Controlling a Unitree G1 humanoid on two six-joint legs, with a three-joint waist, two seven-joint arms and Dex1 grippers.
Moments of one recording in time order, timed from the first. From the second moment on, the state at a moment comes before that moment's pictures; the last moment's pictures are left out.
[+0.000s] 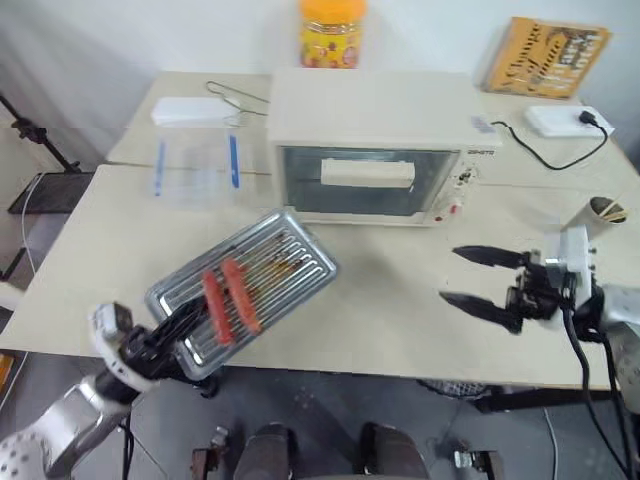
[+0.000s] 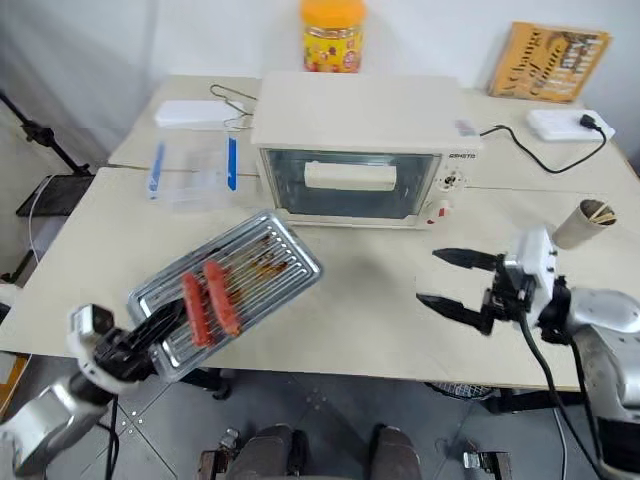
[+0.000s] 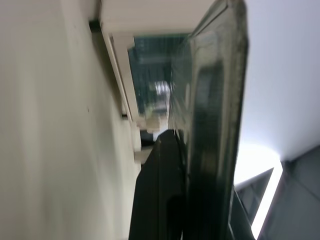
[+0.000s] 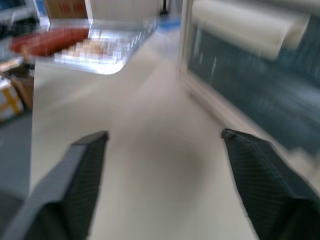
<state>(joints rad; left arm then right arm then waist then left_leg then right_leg) 0.09 0.45 0.60 -0.08 -1.94 1.22 -0.10 -0.06 -0.79 -0.35 -0.26 0.64 0.32 1.17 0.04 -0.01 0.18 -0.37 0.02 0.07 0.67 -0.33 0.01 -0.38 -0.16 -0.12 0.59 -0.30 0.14</state>
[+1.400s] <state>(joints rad) -0.71 0.33 0.04 0.42 -1.11 1.37 -0.39 0.65 -0.59 -0.66 -0.69 0.62 0.20 1.02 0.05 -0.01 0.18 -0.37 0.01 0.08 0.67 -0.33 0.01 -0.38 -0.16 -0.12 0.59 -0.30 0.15</state>
